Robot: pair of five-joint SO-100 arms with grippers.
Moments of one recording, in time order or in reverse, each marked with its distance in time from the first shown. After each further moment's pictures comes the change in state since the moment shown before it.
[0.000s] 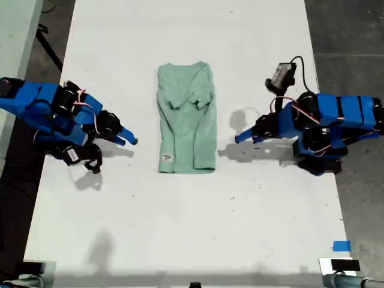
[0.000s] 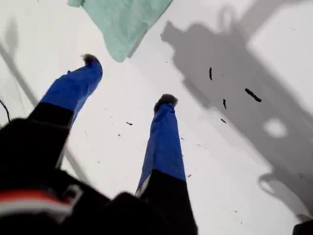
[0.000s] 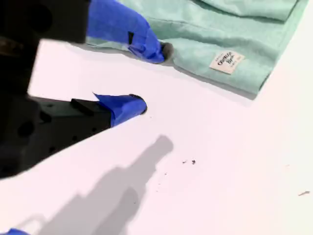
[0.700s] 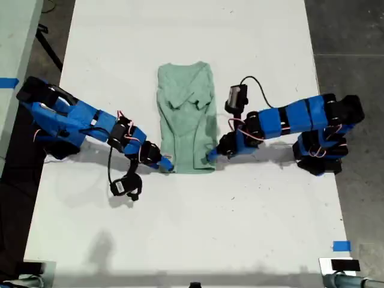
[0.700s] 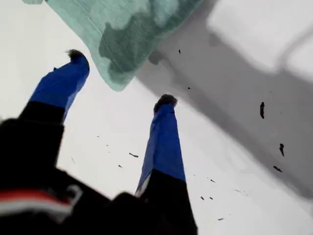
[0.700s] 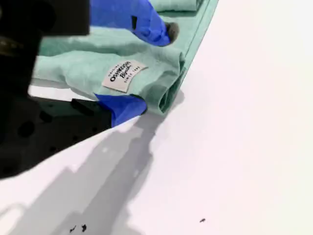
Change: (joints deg) arm 0 4.8 -52.5 -21.9 -28.4 3.4; arm 1 -6.5 -47.1 -25.0 -10.5 3.1
